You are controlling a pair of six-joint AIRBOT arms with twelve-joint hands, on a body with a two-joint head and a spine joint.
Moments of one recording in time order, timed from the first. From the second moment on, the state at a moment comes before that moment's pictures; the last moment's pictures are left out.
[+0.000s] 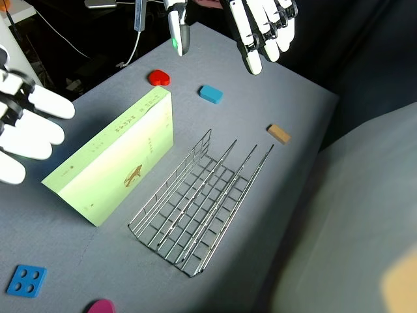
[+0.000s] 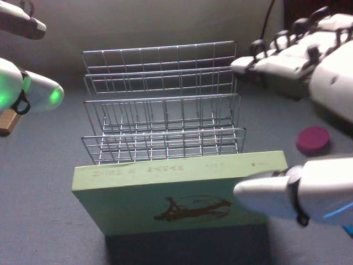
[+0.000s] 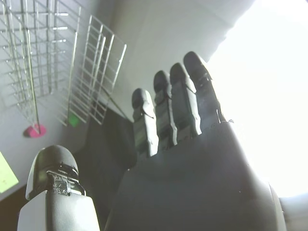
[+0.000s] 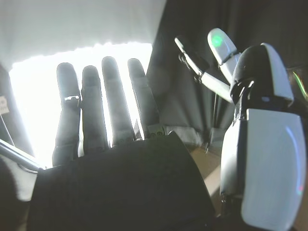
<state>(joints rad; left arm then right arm) -0.25 -0.51 0.52 0.90 0.88 0.37 -0.03 -0.59 0.20 -1.19 -0.72 0.15</state>
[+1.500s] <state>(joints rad) -0.25 -0.48 0.56 0.89 0.90 0.47 -0.13 -1.22 0.57 -1.06 -0.90 0.19</state>
